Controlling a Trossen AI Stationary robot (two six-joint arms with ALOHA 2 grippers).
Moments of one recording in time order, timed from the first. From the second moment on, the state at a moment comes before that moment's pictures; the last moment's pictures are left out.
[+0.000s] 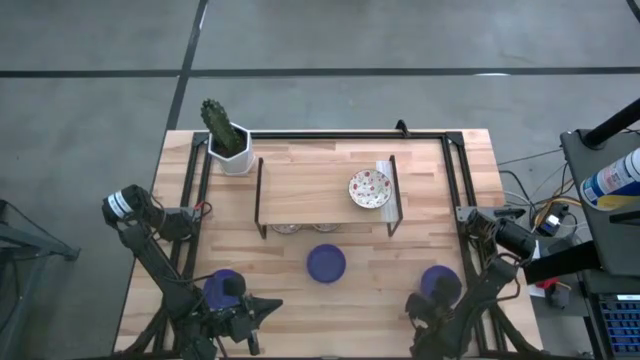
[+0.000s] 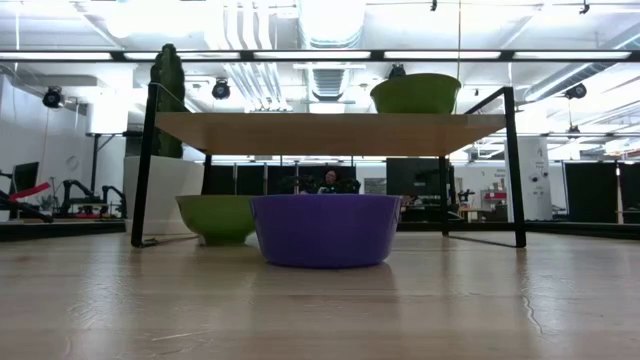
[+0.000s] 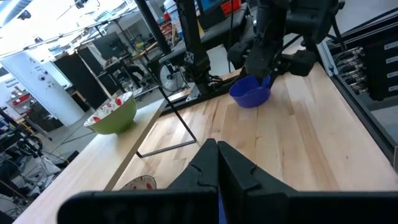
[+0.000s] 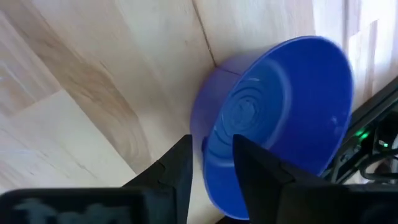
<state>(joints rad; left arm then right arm) -1.01 1.61 1.01 0.16 -1.29 -0.05 0.97 2.01 1.41 -1.37 0.02 1.43</state>
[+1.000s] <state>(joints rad) -1.01 1.61 1.01 0.16 -1.28 -0.05 0.91 2.01 1.59 -1.31 0.15 1.15</state>
